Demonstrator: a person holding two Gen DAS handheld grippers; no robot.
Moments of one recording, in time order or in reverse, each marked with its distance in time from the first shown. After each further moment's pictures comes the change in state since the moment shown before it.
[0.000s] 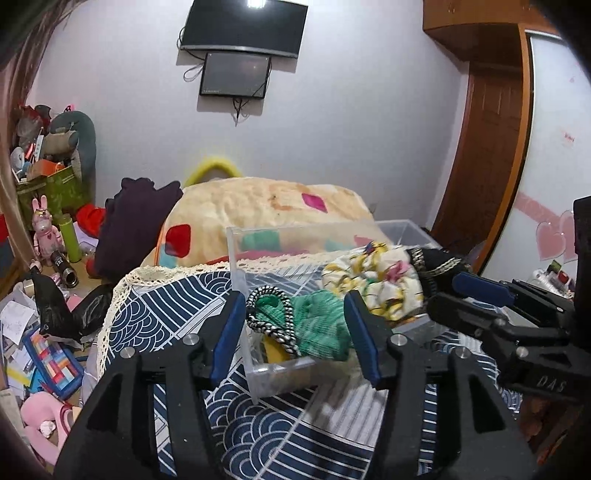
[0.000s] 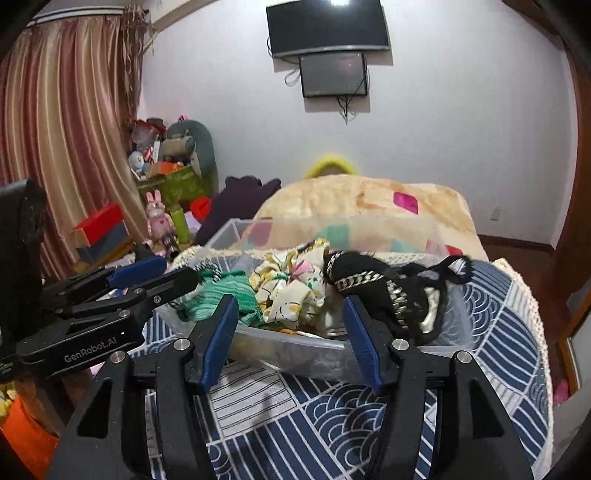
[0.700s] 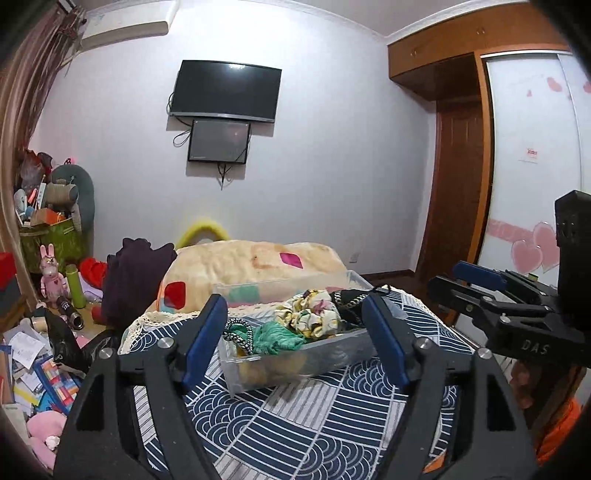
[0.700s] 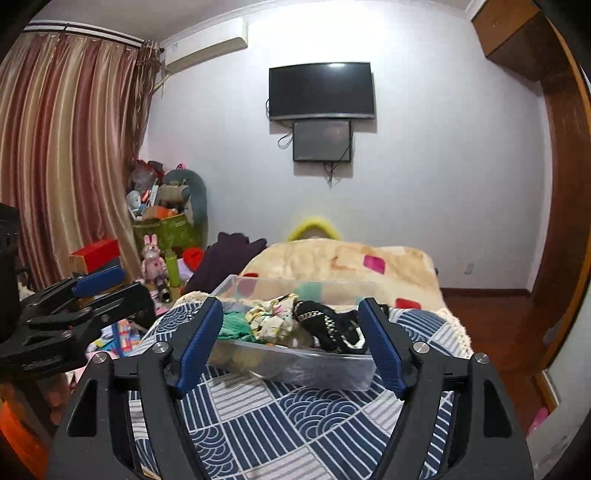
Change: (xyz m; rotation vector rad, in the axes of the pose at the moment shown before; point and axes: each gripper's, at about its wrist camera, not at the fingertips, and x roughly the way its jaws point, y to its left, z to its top) left arm -0.109 -0.046 -0.010 0.071 -0.233 -0.036; right arm -0.091 0.004 -0.005 -0.062 -0.235 -0.089
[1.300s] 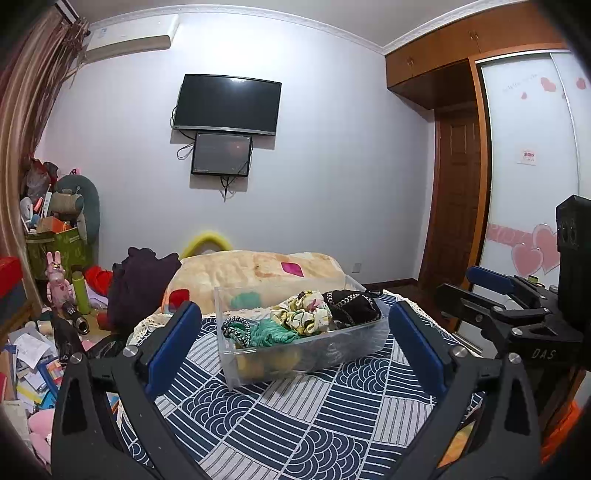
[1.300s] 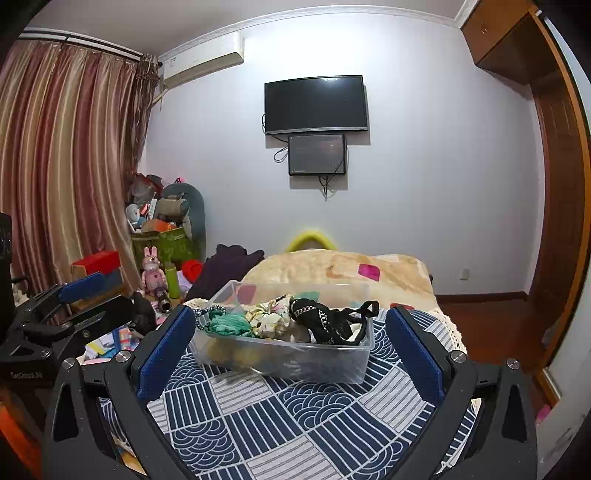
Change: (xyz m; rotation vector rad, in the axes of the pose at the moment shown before) left arm -0.023 -0.013 -0.011 0.006 -0.053 0.015; right arm -0.022 -0.001 -0.013 0.018 -0.059 -0.008
